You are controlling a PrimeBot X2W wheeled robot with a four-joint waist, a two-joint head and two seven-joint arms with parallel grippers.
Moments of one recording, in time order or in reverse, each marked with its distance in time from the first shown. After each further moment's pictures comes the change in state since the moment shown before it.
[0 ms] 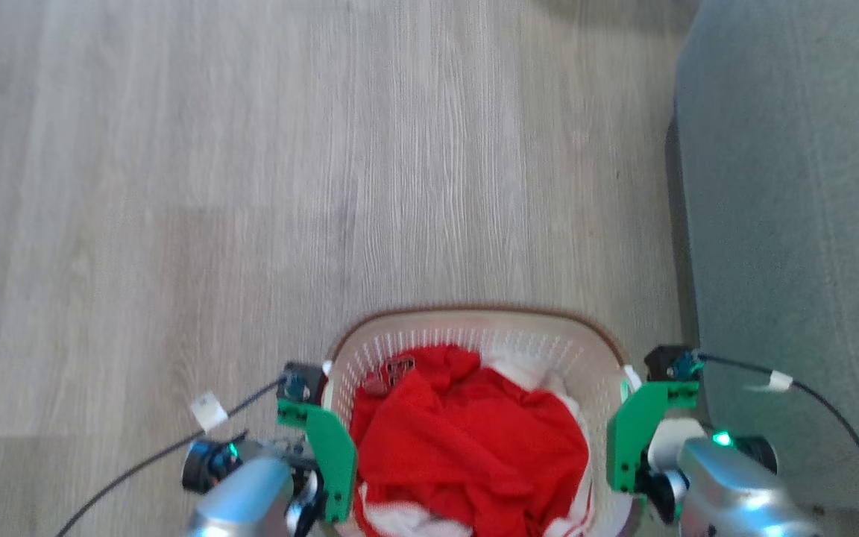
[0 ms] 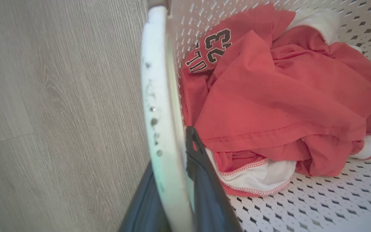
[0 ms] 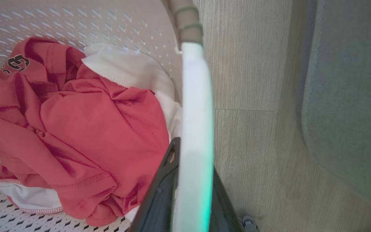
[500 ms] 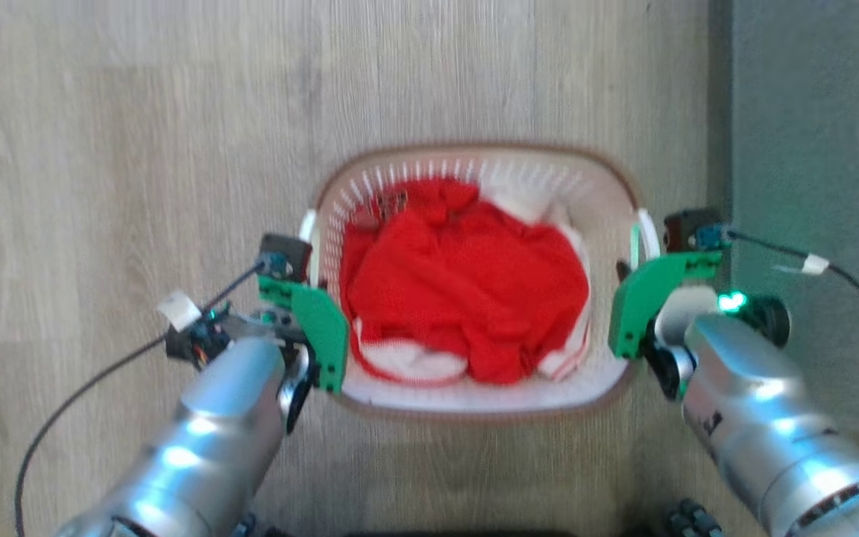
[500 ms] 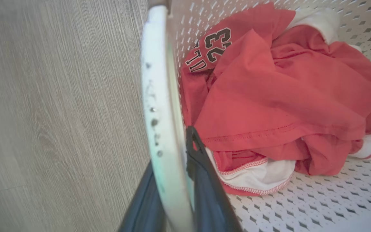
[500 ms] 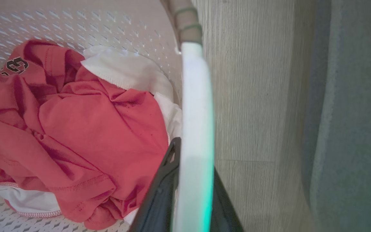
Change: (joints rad) left arm -0.217 -0.002 0.118 0.003 0.107 0.016 -0.119; right arm -0.227 -0.010 -0.112 -0.017 -0.120 0.000 -0.132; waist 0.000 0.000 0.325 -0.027
